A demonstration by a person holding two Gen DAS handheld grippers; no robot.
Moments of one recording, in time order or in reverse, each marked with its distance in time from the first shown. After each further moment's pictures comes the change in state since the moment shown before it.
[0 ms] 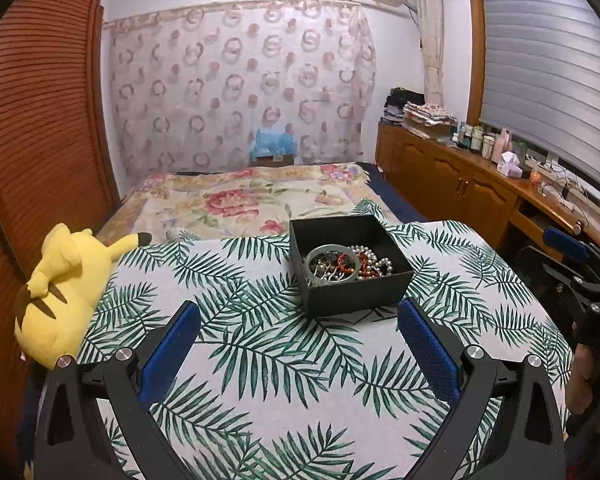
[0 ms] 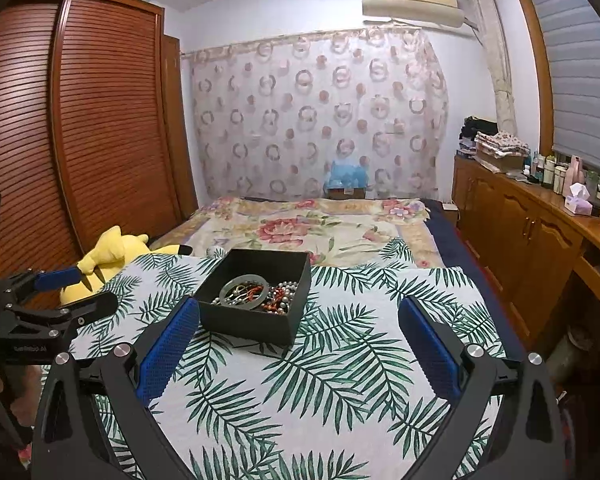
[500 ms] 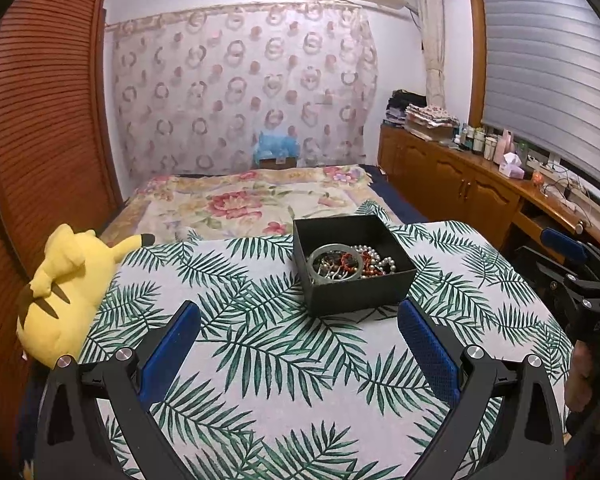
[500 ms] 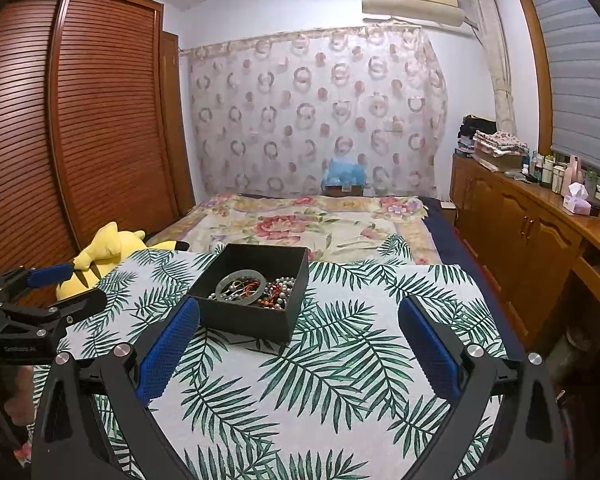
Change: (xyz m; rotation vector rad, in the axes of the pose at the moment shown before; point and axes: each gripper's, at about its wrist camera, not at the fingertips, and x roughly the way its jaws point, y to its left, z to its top) left arm -0.003 0.001 -0.004 0.001 -0.008 0.007; right arm 0.003 0.001 -0.004 0.006 0.007 -0.003
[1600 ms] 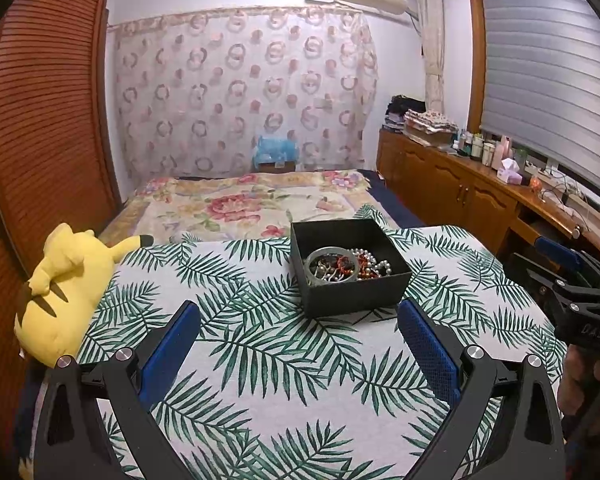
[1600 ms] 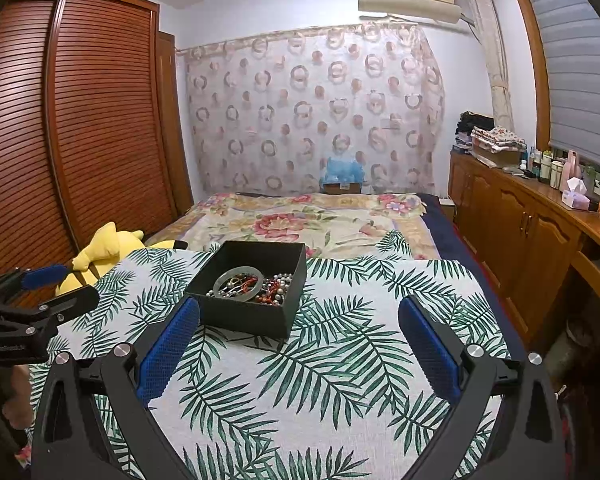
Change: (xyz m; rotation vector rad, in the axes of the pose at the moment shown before) left arm -0.004 -0.006 -0.003 -0.008 -0.019 -0.002; right arm 0.001 -0.003 -0.001 0.002 0.002 0.000
